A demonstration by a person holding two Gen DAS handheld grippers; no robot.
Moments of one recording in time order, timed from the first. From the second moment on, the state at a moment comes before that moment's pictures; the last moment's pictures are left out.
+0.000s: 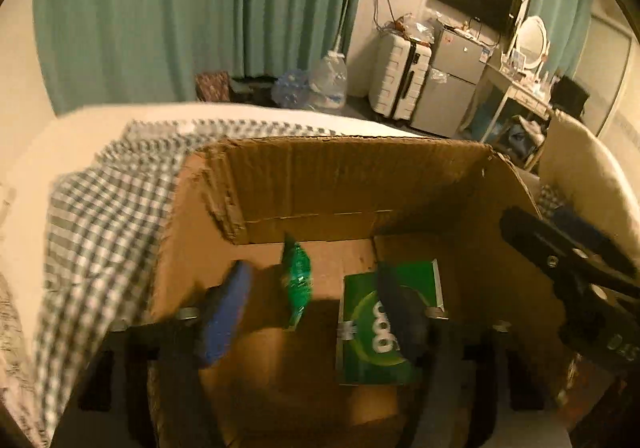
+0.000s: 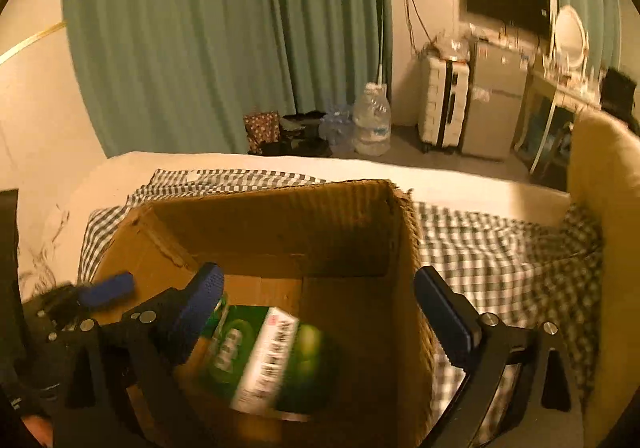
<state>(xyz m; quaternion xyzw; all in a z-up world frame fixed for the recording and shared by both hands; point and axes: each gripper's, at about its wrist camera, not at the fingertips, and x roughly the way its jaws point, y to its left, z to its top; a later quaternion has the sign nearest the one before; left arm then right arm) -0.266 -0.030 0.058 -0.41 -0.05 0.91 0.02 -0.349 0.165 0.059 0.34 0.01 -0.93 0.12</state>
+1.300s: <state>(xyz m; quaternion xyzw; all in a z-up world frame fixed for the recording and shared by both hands) -0.052 -0.028 0.050 -0.30 -0.08 0.95 0.00 -0.139 0.211 0.022 0.30 -0.01 -0.94 0.15</state>
